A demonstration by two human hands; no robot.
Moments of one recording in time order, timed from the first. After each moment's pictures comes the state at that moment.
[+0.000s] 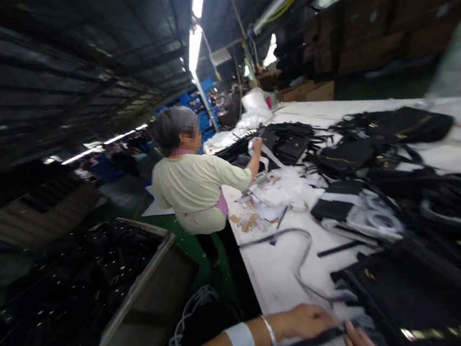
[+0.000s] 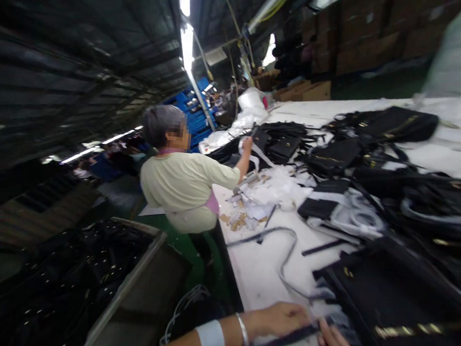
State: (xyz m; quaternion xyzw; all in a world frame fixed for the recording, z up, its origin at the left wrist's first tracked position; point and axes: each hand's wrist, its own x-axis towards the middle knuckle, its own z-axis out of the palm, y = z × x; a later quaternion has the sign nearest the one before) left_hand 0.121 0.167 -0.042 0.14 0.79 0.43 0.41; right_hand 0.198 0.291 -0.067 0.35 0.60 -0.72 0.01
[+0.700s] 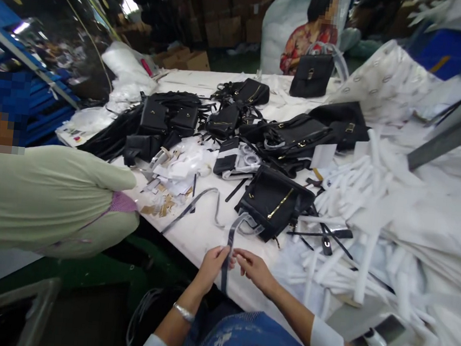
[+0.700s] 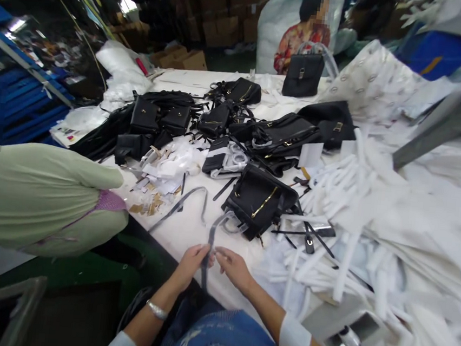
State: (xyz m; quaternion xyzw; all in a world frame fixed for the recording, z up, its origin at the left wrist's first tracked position) left_hand 0.140 0.118 0.018 0.09 0.72 0.54 0.42; right_hand 0.243 0.240 -0.029 0.25 0.61 -0.75 0.02
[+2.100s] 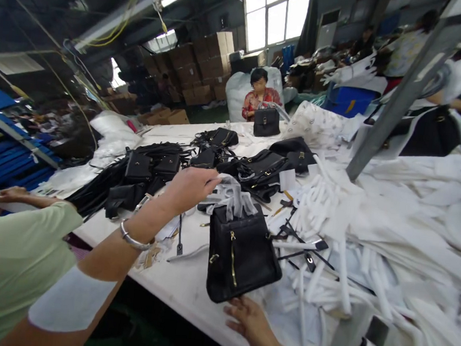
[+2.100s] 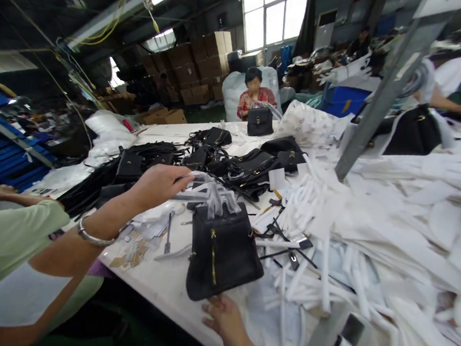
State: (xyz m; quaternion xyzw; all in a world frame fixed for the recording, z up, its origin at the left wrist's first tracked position) left_hand 0.038 0.274 0.309 0.63 0.77 0.04 -0.08; right_hand 0.275 0.202 0.007 0.33 0.34 -0.88 -0.11
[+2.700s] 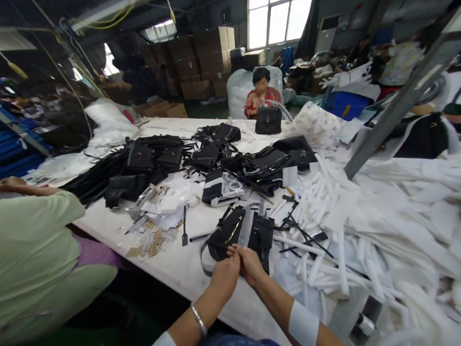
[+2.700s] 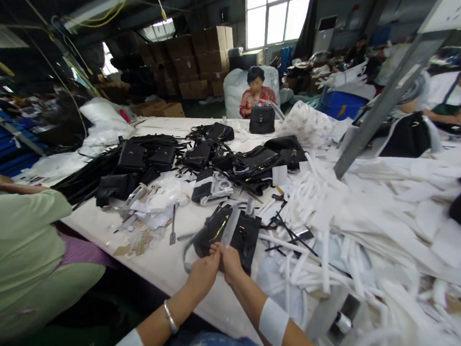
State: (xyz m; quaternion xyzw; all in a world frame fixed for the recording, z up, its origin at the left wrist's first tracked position) left_hand 0.136 0.155 0.060 0.53 0.84 0.01 0.13; right_hand 0.183 0.241 0.015 0.39 0.26 -0.86 -0.17
